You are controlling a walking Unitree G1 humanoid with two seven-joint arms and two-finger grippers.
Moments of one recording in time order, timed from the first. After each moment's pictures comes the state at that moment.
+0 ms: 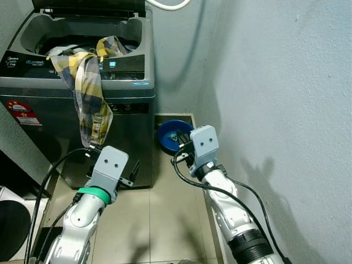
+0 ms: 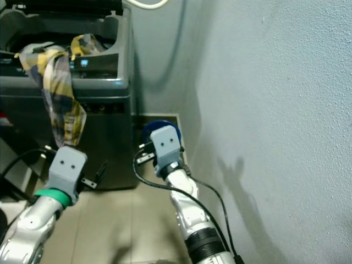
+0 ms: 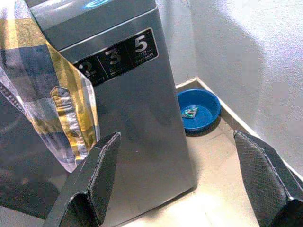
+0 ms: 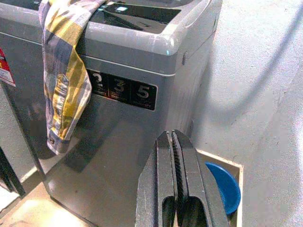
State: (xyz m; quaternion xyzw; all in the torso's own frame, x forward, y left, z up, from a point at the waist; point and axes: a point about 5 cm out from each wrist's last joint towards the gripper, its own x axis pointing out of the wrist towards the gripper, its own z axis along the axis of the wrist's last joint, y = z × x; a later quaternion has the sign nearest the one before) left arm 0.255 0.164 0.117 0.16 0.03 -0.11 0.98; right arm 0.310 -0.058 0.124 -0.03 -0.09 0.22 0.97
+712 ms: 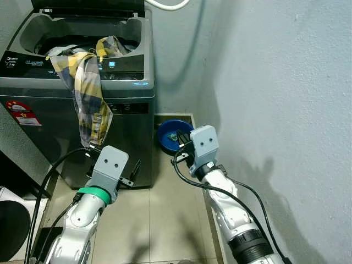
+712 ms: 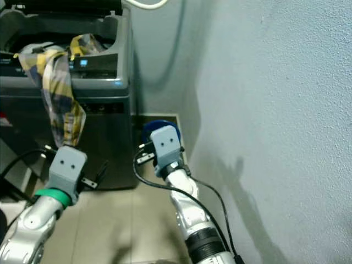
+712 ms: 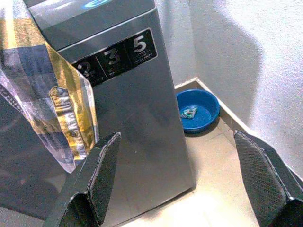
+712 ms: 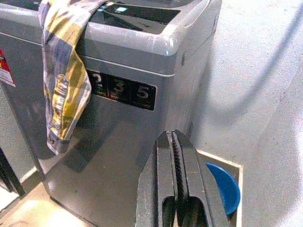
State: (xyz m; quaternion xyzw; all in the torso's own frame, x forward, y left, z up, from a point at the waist) left arm 0.255 0.164 0.117 0.16 0.03 -0.11 0.98; right arm 0.310 -0.058 0.125 -0.03 -0.09 0.22 0.97
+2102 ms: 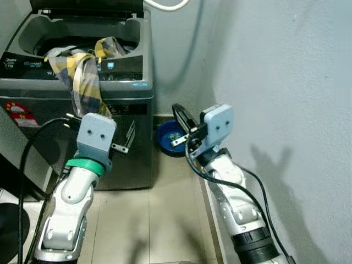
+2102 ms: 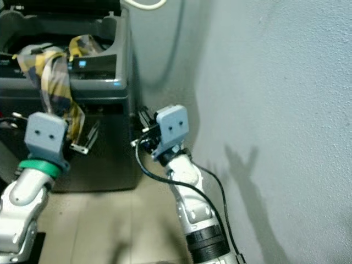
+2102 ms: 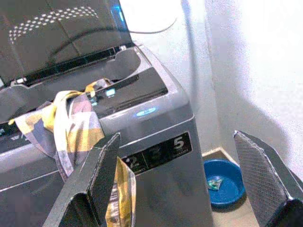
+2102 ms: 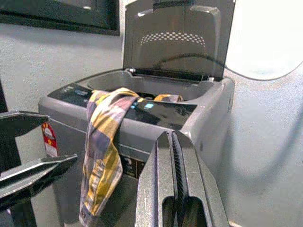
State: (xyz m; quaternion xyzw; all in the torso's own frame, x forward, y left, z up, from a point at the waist) left arm 0.266 0.167 0.192 0.15 -0.12 -0.07 0.98; right arm 0.293 -0.058 0.194 0.04 -0.21 0.28 0.94
